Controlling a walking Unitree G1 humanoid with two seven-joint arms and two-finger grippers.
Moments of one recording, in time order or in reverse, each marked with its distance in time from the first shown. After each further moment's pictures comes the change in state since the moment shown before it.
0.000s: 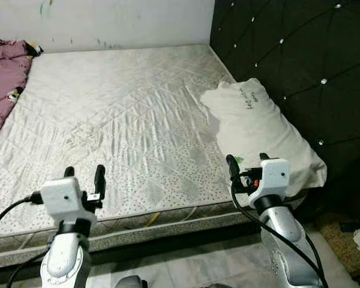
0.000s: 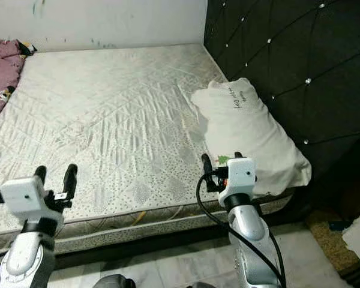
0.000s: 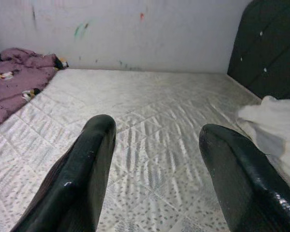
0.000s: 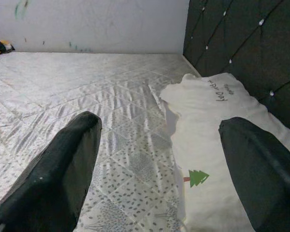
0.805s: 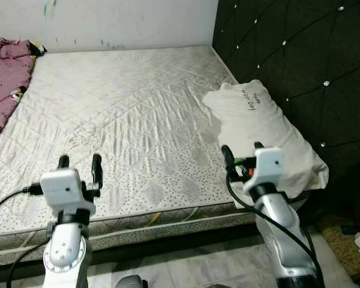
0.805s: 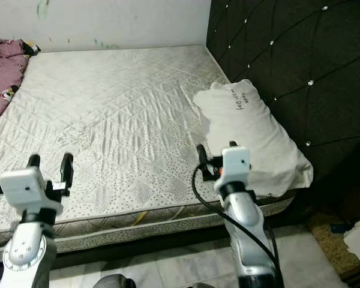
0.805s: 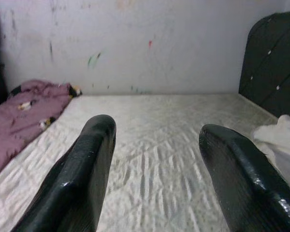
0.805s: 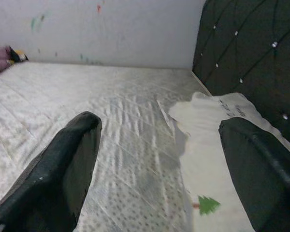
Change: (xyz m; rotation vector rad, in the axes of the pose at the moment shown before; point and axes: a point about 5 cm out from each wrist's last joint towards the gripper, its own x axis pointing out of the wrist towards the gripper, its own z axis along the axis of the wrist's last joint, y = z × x) left arm 0.019 -0.003 0.014 0.071 -0.106 0.019; right arm 0.025 0.007 0.013 -0.021 -0.060 0.040
